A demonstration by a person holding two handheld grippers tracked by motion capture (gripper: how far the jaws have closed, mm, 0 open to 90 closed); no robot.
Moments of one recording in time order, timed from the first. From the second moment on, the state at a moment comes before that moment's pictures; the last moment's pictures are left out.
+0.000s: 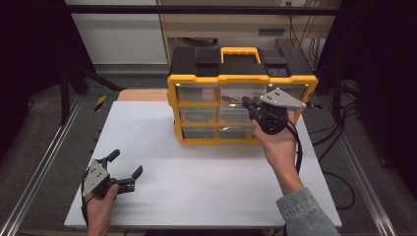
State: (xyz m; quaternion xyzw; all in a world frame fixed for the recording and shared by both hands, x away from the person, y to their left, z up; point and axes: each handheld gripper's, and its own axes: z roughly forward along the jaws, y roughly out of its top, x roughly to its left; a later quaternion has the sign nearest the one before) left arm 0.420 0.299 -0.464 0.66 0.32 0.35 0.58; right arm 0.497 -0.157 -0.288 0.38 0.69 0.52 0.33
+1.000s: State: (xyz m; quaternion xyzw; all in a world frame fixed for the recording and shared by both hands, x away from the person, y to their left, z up) left arm 0.420 0.300 -0.465 0.66 0.32 0.35 0.58; right arm 0.505 -0.155 -0.286 0.38 0.68 0.52 0.34
